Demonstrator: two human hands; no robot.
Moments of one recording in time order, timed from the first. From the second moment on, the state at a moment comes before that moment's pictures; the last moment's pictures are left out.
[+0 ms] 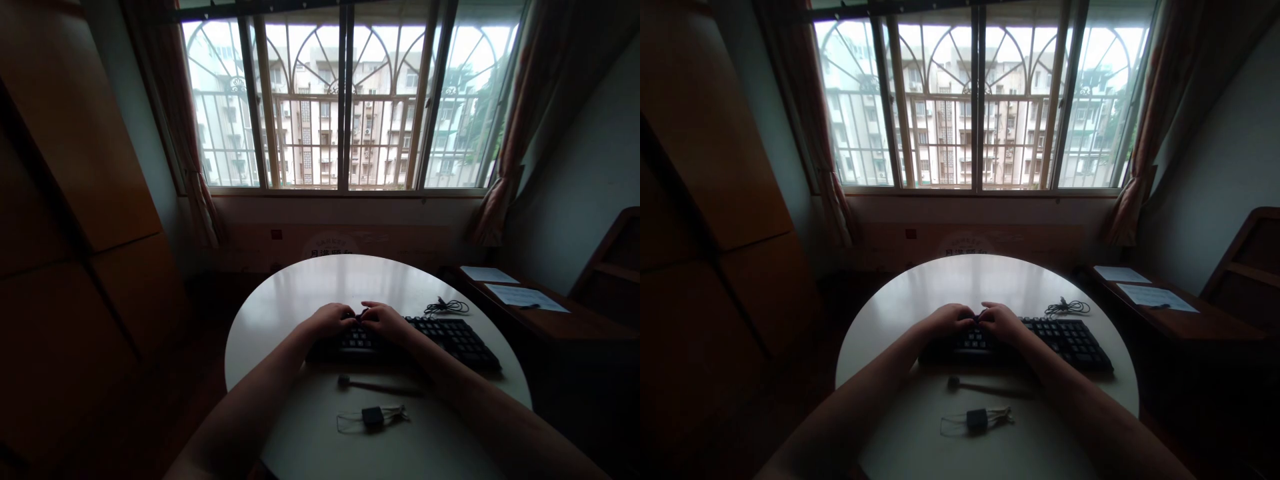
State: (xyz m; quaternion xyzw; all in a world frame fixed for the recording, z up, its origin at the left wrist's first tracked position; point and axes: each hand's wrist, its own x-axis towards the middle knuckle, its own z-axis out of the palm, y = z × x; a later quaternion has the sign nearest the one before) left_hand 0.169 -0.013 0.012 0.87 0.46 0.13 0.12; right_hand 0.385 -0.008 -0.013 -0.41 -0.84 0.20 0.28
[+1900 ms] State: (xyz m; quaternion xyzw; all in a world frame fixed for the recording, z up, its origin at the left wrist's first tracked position) left_hand 0.169 -0.015 0.014 0.87 0.46 0.13 0.12; right_hand 0.397 -0.008 -0.008 -0.42 -0.86 0.10 0.26
